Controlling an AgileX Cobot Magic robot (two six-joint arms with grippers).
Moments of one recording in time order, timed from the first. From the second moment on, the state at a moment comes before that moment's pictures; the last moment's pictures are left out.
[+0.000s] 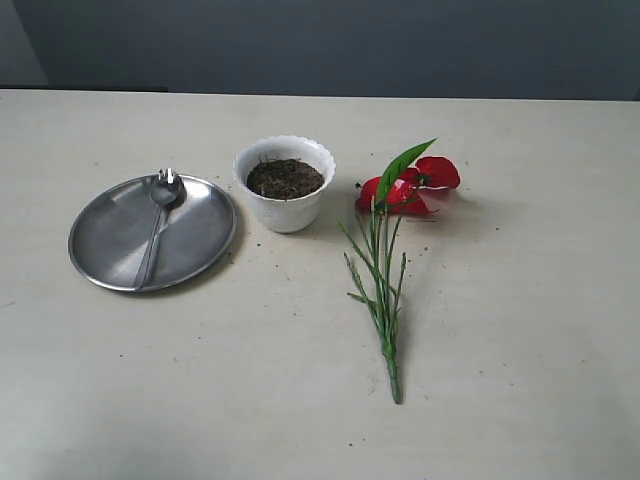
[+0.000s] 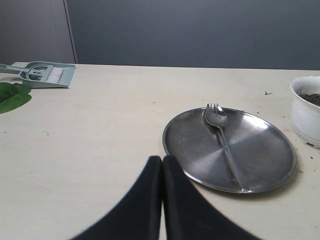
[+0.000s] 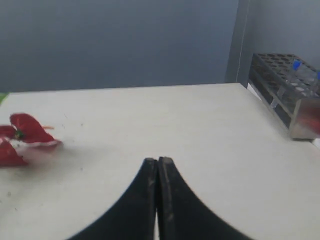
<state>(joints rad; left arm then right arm) 0.14 0.01 -0.01 0.02 0.30 -0.07 -0.04 0.01 0.00 0.10 0.24 -0.08</state>
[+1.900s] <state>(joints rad) 0.14 0.01 -0.01 0.02 0.30 -0.07 0.22 0.76 -0.87 0.14 0.31 0.09</state>
